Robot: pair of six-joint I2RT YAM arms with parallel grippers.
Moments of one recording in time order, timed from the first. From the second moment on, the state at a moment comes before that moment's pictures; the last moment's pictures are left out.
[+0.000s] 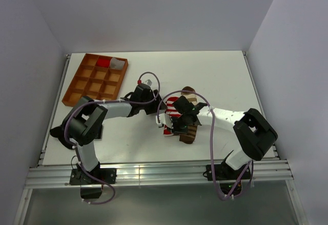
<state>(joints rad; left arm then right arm) -0.64 1.82 0.94 0.15 0.16 -0.90 0.72 1.54 0.82 -0.46 -0.44 -0.84</state>
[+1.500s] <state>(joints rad) -0.53 1.99 1.11 0.15 0.27 -0.65 0.72 1.60 0.88 -0.51 -0.45 -0.82</state>
